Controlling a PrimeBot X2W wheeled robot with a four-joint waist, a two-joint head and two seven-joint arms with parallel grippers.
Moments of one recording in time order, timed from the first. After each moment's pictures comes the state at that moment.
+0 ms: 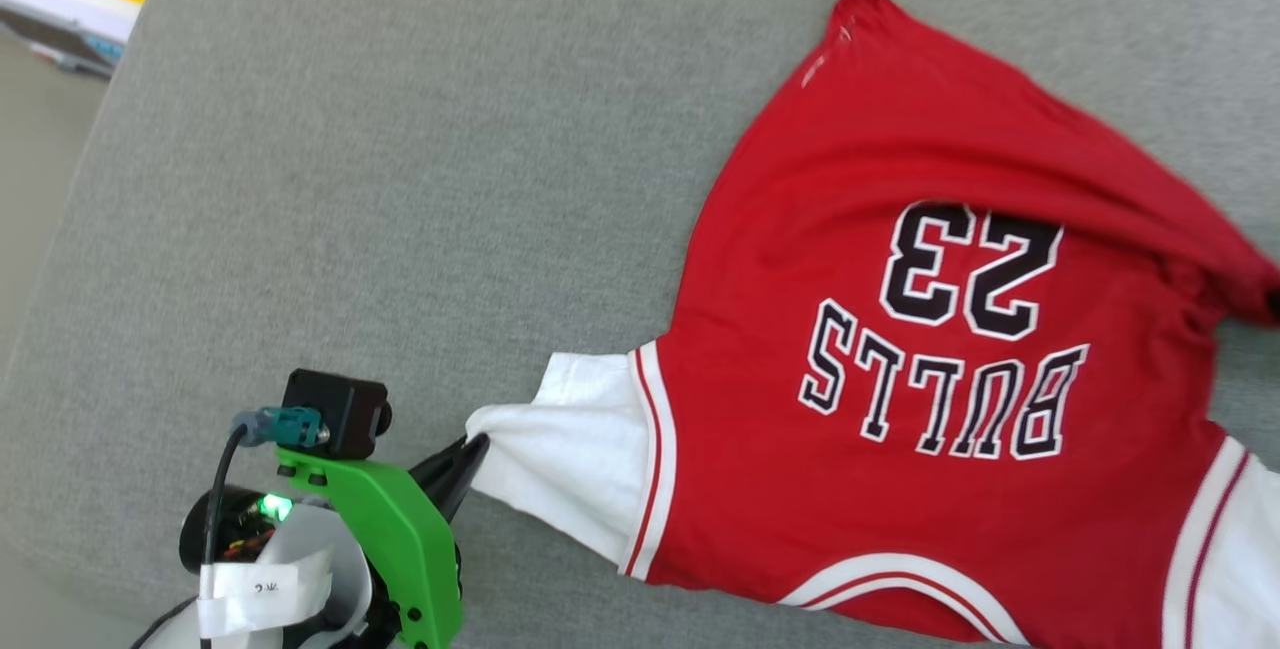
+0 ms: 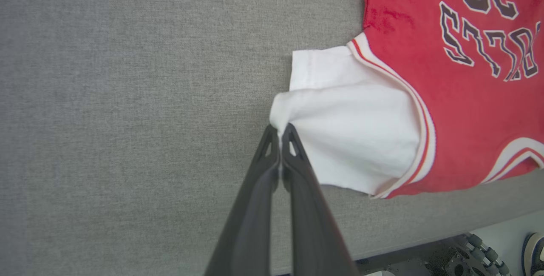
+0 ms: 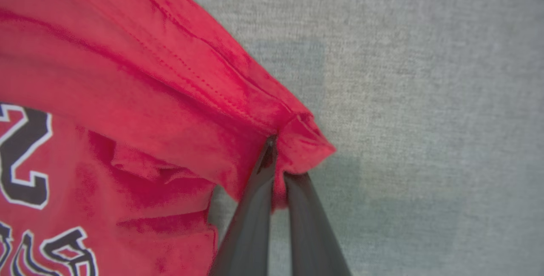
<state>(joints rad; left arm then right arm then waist) -0.10 0.59 -0.46 -0.35 -0.75 0.21 0.50 -0.60 -0.46 -0.13 0.43 0.43 0.13 1.06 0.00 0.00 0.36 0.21</state>
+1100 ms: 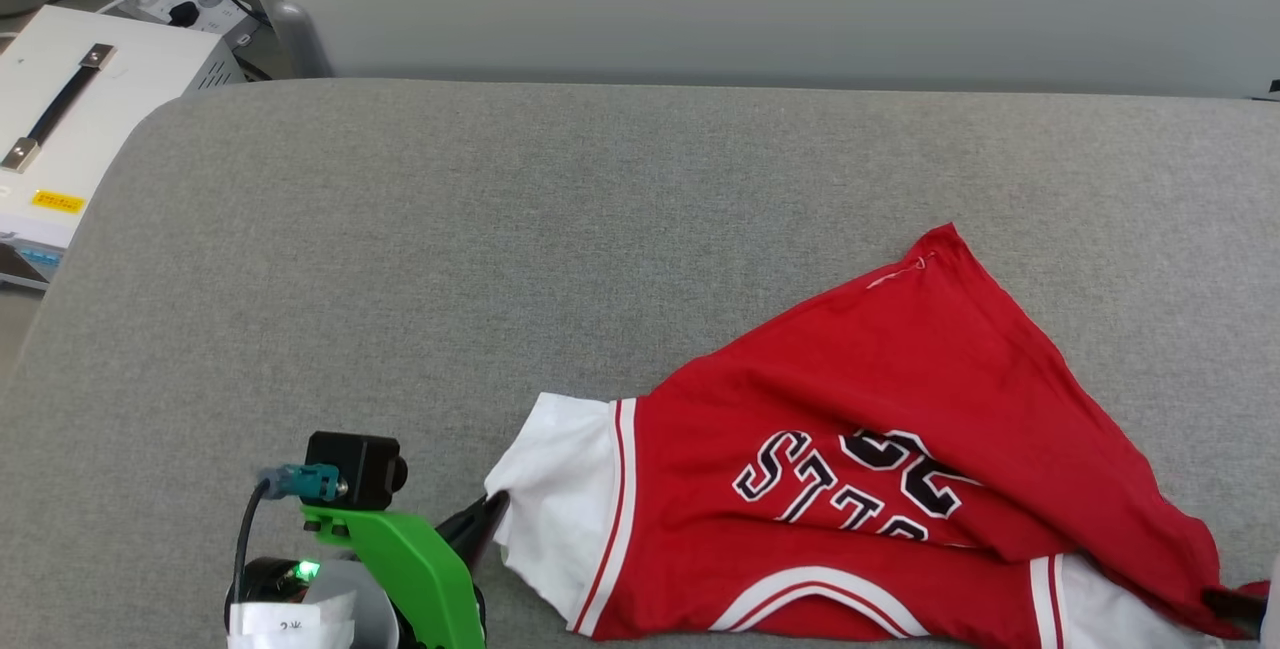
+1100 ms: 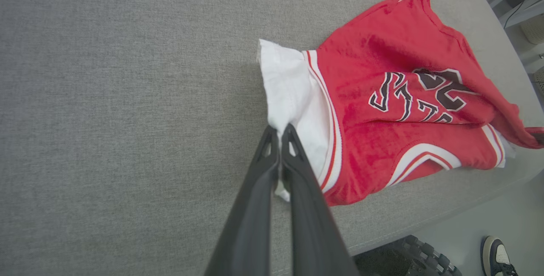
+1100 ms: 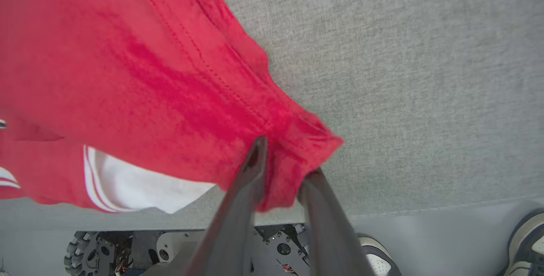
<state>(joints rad) -0.03 0.51 -0.47 -0.23 -0.81 0.20 0.41 0.03 -0.29 -0.34 0.06 0.49 0.13 1.06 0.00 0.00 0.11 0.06</state>
